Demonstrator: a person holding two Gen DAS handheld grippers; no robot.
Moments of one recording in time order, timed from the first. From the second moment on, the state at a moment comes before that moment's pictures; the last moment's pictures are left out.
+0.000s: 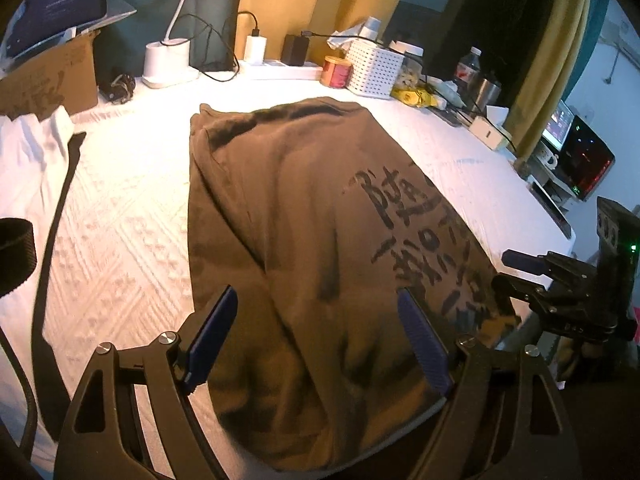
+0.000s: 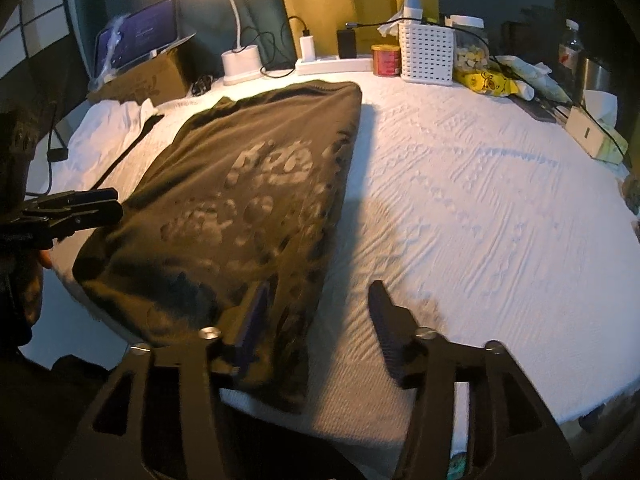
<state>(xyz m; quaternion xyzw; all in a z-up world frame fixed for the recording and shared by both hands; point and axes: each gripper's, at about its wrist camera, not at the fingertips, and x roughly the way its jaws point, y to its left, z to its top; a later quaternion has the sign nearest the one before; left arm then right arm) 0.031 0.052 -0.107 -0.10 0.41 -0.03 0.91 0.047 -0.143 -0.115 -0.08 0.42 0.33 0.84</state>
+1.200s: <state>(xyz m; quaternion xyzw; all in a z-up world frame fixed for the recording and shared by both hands) 0.114 0.104 -0.102 -0.13 0.41 0.00 0.90 0.158 -0.097 -0.099 -0.07 0.41 0.35 0.84</state>
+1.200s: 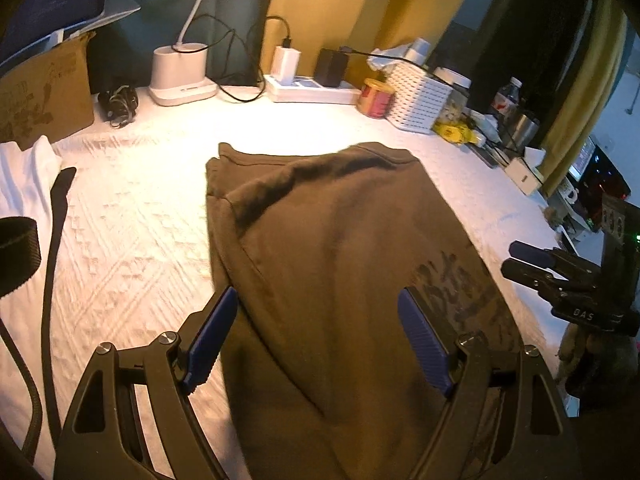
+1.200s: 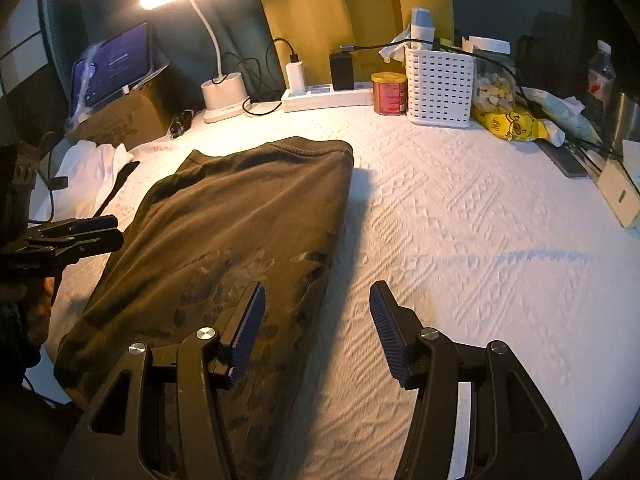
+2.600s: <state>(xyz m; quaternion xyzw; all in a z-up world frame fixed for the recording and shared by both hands) 0.202 0.128 -0.134 -0.10 0.43 -0.03 0.90 0.260 -0.002 -0.137 -0.10 0.42 0.42 0.80</state>
